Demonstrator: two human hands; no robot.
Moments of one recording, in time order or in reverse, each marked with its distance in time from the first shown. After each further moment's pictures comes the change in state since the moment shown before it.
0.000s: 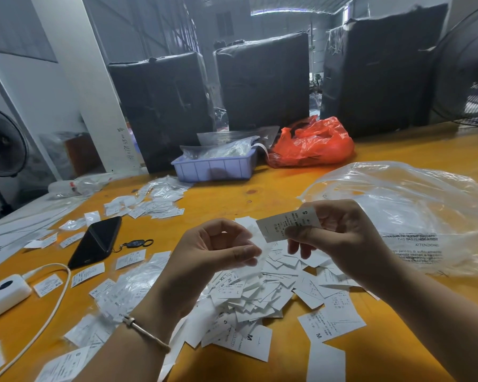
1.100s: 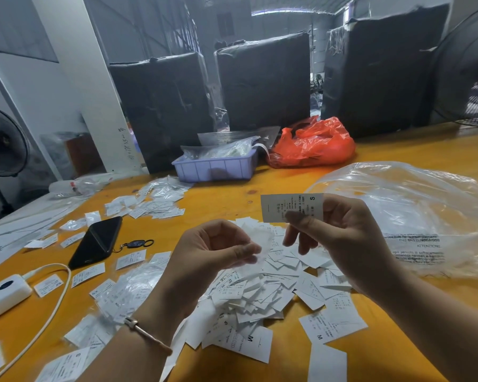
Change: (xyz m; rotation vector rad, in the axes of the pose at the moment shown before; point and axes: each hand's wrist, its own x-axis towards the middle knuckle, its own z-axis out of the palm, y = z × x) left_hand 0.000 0.000 0.003 0.091 0.069 0.022; right_hand 0.000 0.001 0.008 0.104 0.135 0.005
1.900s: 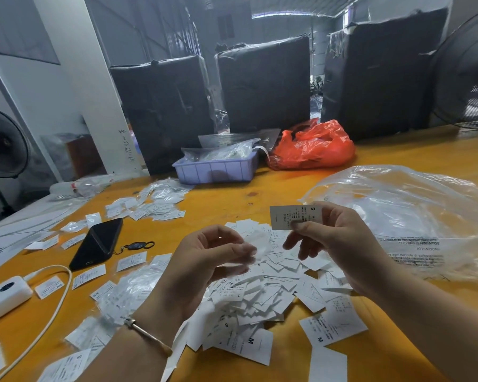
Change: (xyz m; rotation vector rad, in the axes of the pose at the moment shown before) left_hand 0.005 -0.004 -0.005 -0.172 -0.009 -0.161; right_hand 0.007 0.023 -0.009 -0.011 -0.002 0.267
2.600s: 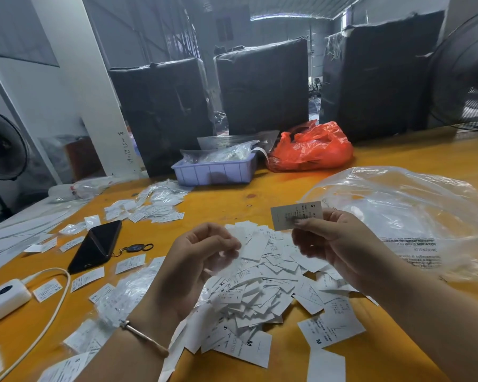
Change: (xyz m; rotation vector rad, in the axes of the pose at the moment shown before) left_hand 0.004 -0.001 -0.007 -0.066 0.039 0.013; right_hand 0.006 -0.001 -0.004 0.288 0.019 0.261
